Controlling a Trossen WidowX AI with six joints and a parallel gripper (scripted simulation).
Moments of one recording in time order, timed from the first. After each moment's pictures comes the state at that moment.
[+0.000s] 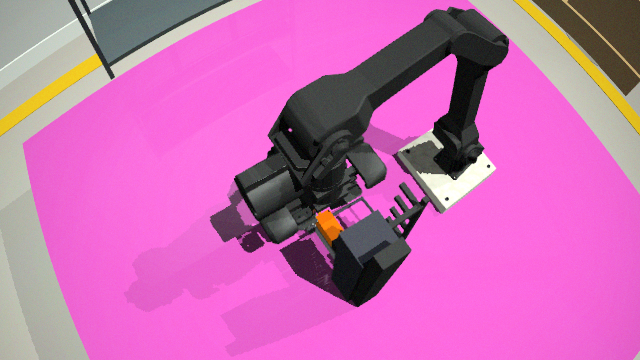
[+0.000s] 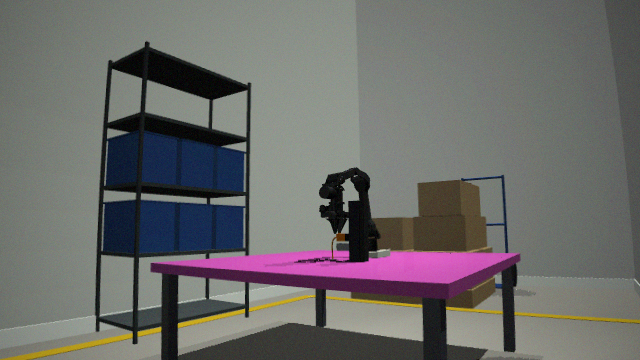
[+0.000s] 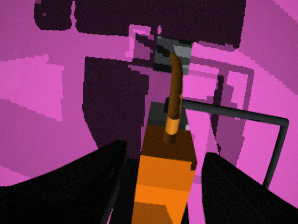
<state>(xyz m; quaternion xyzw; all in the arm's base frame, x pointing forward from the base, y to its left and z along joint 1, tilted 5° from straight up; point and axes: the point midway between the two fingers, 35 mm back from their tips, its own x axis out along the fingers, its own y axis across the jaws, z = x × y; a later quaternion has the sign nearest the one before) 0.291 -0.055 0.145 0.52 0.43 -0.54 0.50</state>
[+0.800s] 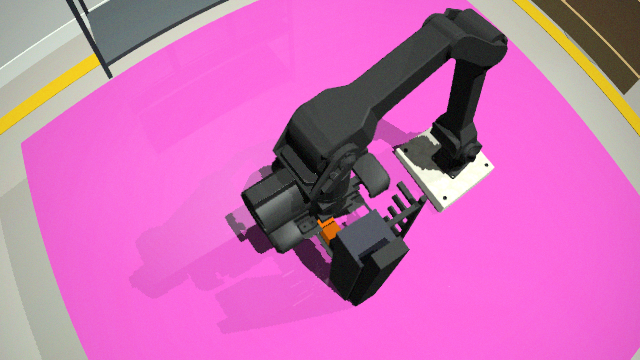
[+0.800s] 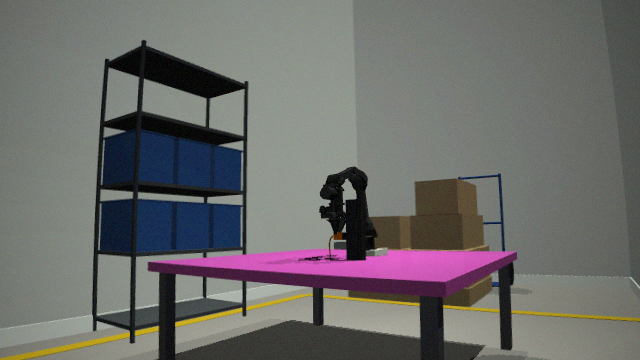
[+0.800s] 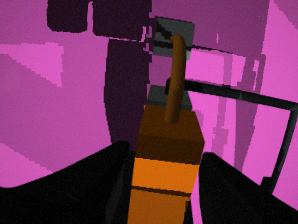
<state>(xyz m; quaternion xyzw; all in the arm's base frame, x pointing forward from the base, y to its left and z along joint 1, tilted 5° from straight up) 0.292 -0.041 0.134 0.52 0.43 -0.54 0.50</state>
